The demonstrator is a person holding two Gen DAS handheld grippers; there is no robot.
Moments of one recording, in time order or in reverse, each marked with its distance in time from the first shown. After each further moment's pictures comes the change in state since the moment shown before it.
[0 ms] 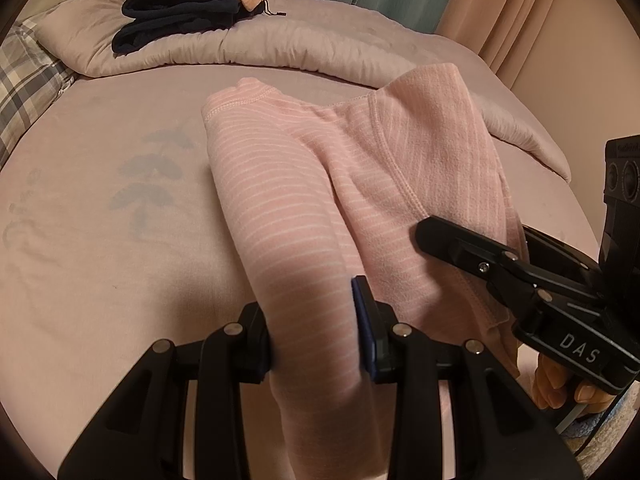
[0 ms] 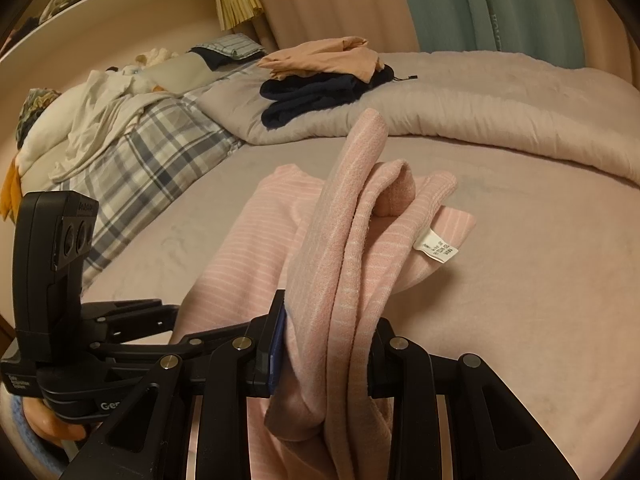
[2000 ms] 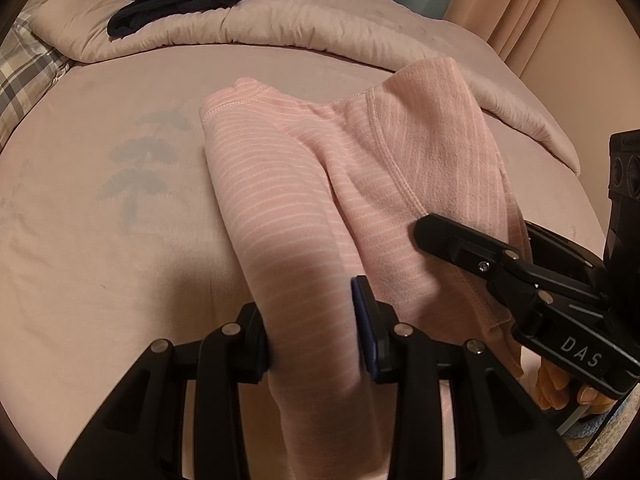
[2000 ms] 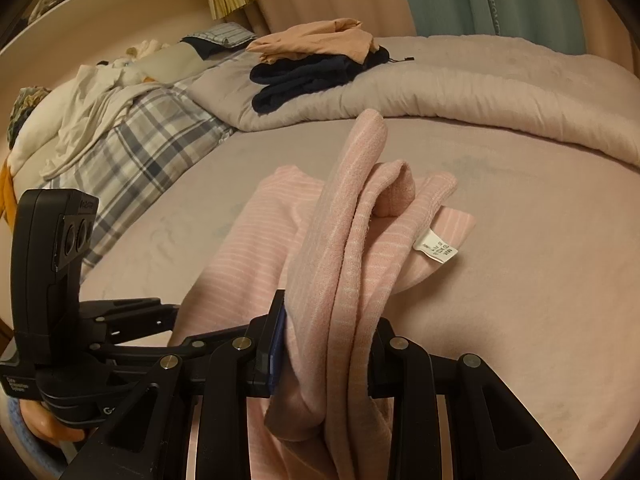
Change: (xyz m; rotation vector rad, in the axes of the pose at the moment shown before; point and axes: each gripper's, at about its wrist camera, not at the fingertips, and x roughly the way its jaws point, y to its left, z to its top) left arm 0.016 0.002 0.006 -0.007 0.058 0.012; right arm 0.016 -0.008 0.003 0.011 0.053 -0.002
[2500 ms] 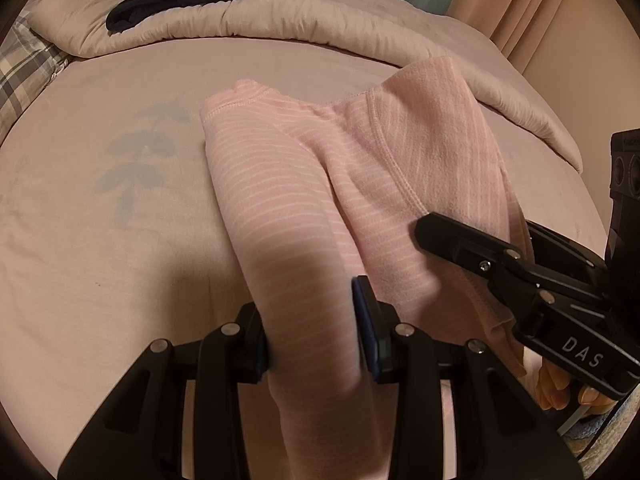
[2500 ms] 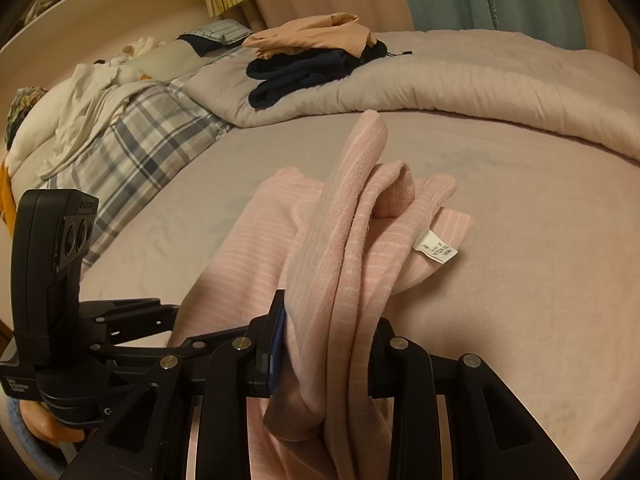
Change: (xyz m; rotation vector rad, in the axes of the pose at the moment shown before) left arm 0.006 0.002 0.001 -0.002 0.016 0.003; right arm 0.004 -0.002 0.000 0.008 0.013 0.000
